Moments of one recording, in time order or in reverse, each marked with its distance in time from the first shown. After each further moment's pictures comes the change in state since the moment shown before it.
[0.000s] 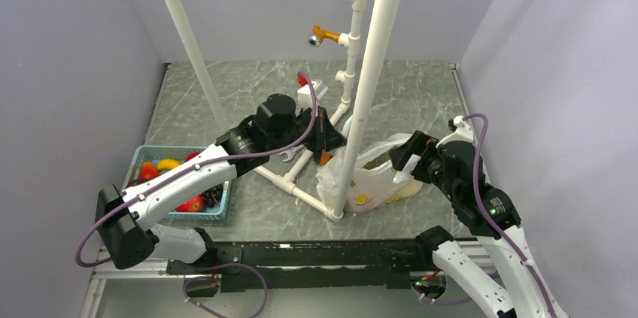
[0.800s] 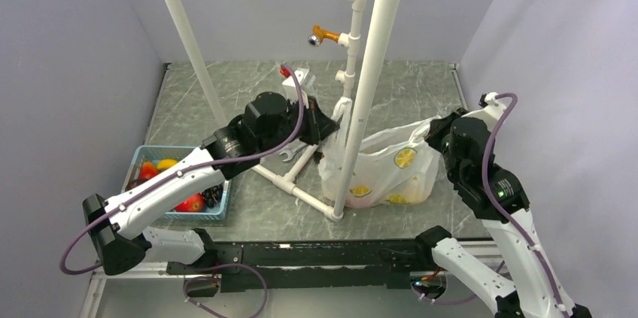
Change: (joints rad) left arm -0.047 -0.080 0.042 -0.064 -0.229 0.039; right arm 0.001 0.125 0.212 0.059 0.382 0.039
